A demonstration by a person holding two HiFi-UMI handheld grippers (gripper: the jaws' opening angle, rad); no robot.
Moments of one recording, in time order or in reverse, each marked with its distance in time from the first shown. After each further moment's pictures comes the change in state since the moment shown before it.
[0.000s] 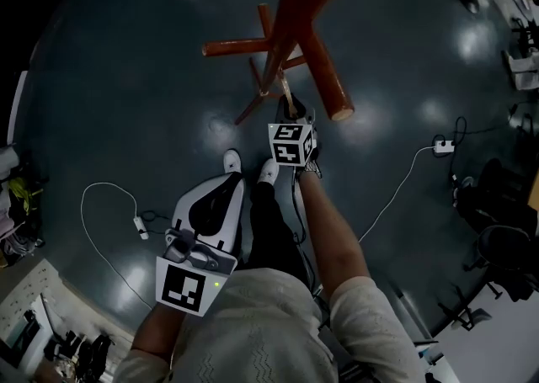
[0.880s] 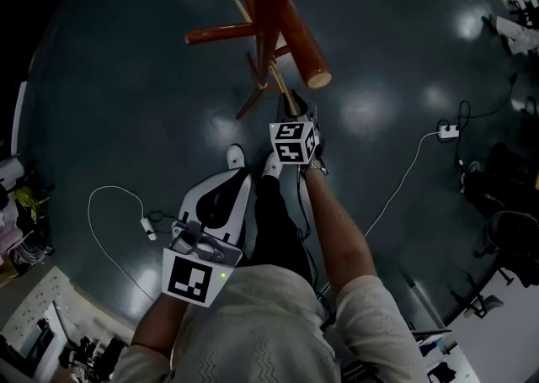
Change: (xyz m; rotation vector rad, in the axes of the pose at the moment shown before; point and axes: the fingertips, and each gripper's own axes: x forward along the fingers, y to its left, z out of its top) left arm 0.002 -0.017 -0.027 0.040 0.059 -0.077; right arm -0.013 -0.002 -0.022 -0.012 0.008 0.005
